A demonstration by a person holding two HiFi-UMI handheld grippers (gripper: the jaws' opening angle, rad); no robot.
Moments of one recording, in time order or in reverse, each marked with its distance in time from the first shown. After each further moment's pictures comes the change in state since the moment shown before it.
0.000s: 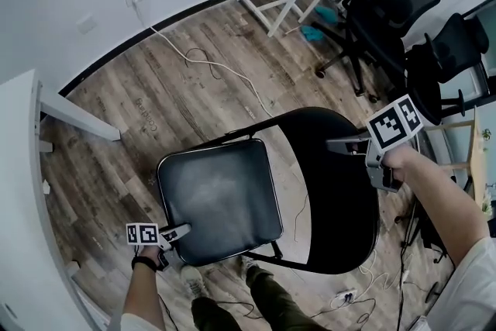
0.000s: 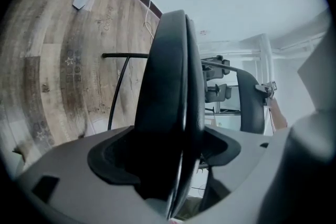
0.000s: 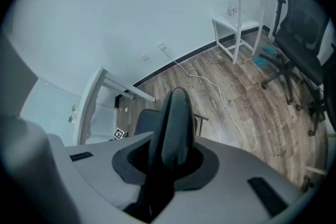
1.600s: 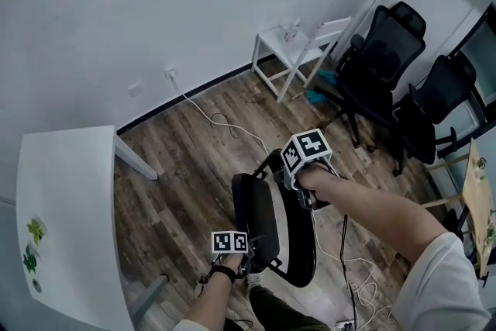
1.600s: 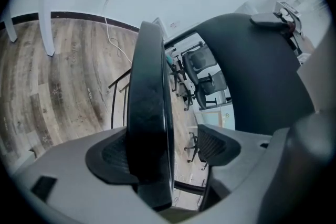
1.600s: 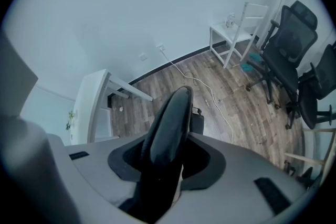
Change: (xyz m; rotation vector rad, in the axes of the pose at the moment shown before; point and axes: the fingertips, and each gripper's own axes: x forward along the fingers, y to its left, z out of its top) left arm 0.053 -0.338 -0.033 0.186 -0.006 0.189; right arm -0.076 0.140 0.036 0.043 0.059 -0.171
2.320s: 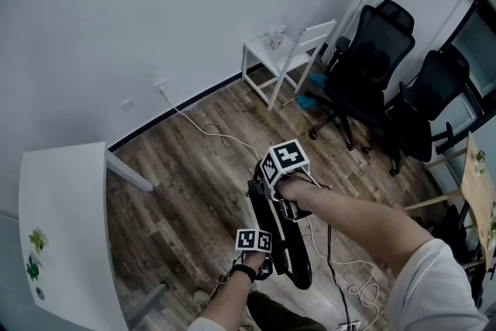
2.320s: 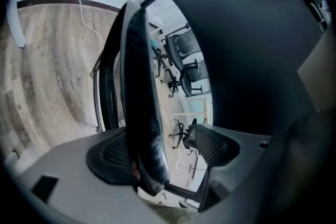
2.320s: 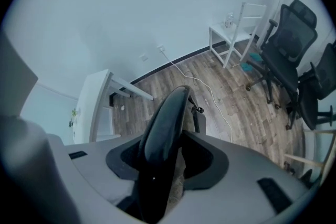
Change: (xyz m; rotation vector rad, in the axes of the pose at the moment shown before) left arm 0.078 -0.132 -0.017 0.032 0.160 -0.145; right arm -0.022 -0.012 -0.012 -0.011 -0.001 0.011
